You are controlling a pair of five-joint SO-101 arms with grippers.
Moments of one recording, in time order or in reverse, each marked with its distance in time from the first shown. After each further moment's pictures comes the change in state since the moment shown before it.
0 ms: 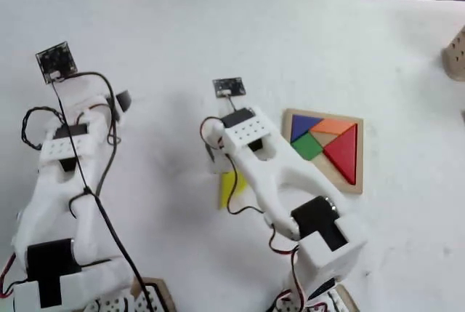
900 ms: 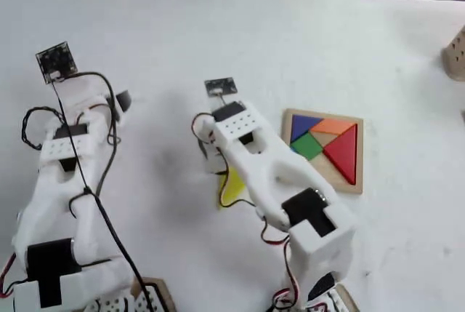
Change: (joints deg) left arm 0.0 0.0 0.0 0.0 0.0; right arm -1.4 6.5 -6.5 6.5 0.0
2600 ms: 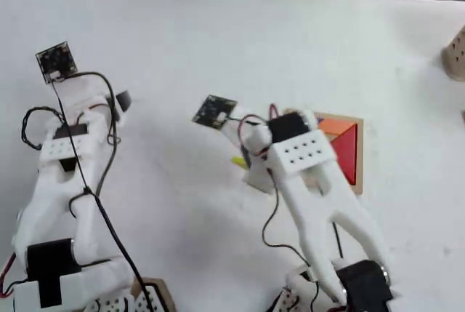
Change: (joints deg) left arm 0.0 0.0 0.0 0.0 0.0; right arm 8.4 -36.1 14.2 12.6 58.9
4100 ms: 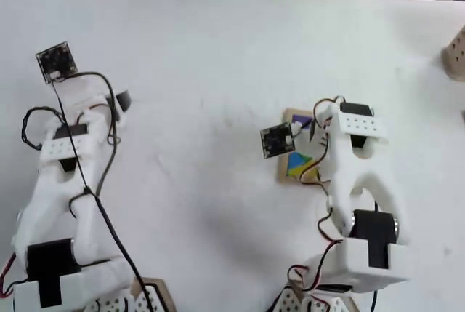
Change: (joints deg) left arm 0.0 0.0 0.0 0.0 0.0; right arm 29.0 19.3 0.1 -14.6 63.6
